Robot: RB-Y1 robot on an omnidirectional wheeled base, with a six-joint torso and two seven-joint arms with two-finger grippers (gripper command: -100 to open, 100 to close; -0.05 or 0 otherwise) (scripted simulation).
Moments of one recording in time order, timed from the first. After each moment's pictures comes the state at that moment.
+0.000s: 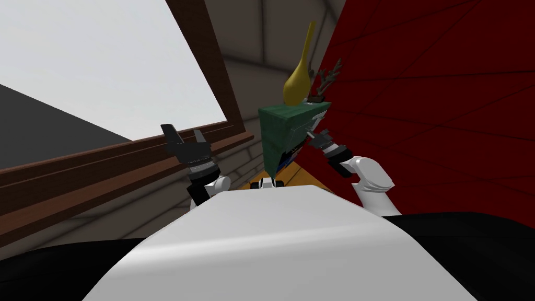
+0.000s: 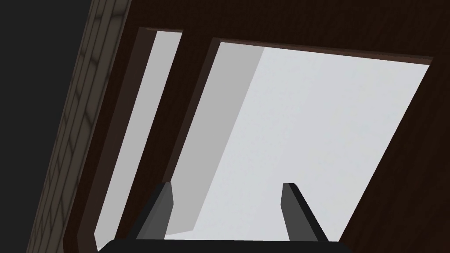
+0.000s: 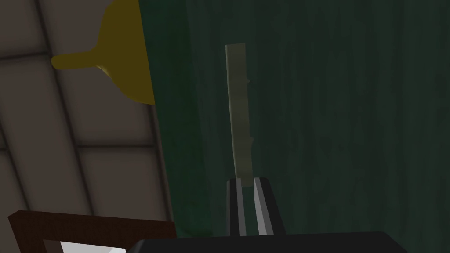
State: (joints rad) left arm 0.46 -0.01 0.05 -2.40 0.11 -0.54 -0.03; right arm 0.33 -0.67 -0.37 -2.16 1.04 -0.45 1.11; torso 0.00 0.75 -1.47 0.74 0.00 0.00
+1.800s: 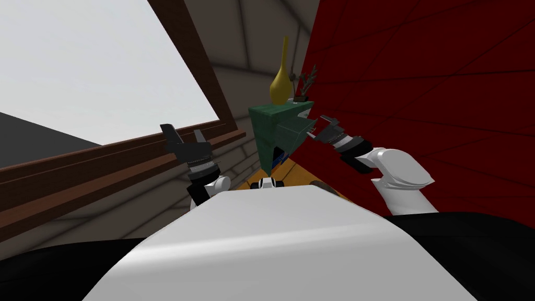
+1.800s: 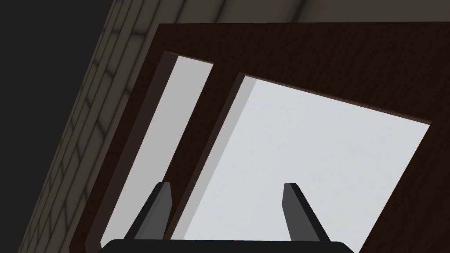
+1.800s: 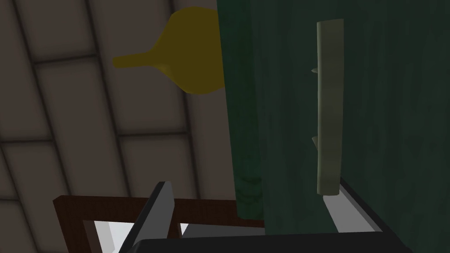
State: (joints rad) left arm 0.46 -0.01 0.05 -2.40 0.11 -0.54 -0.03; right arm 0.33 -0.86 -0.47 -2.19 0.97 -0.47 0.94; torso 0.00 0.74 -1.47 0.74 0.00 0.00
